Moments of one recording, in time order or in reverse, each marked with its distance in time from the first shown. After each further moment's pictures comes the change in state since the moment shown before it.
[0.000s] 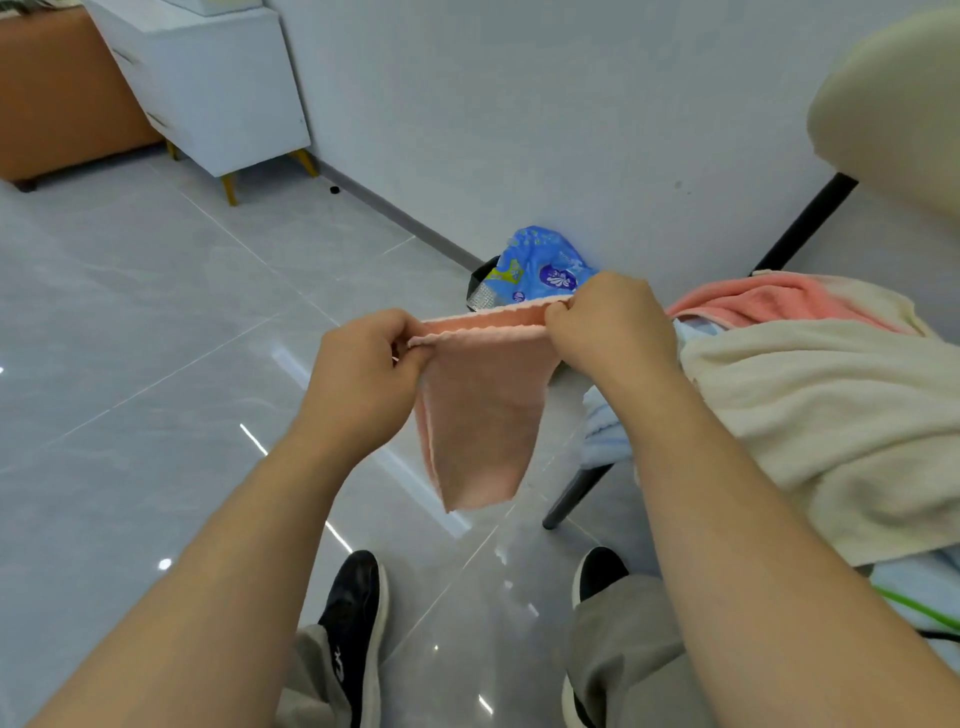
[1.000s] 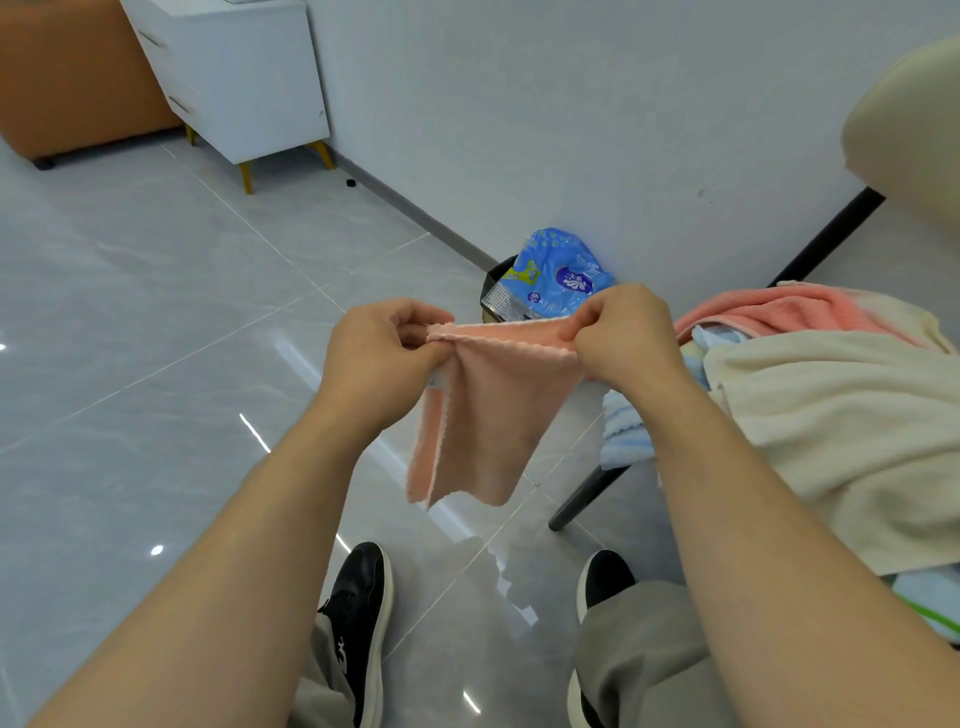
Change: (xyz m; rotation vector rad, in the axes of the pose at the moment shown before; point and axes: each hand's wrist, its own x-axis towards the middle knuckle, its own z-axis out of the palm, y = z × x) left_hand 0.000 -0.009 -0.013 -0.369 -0.054 -0.219; right_hand -0.006 -0.002 0.016 0.227 -0.067 -0.053
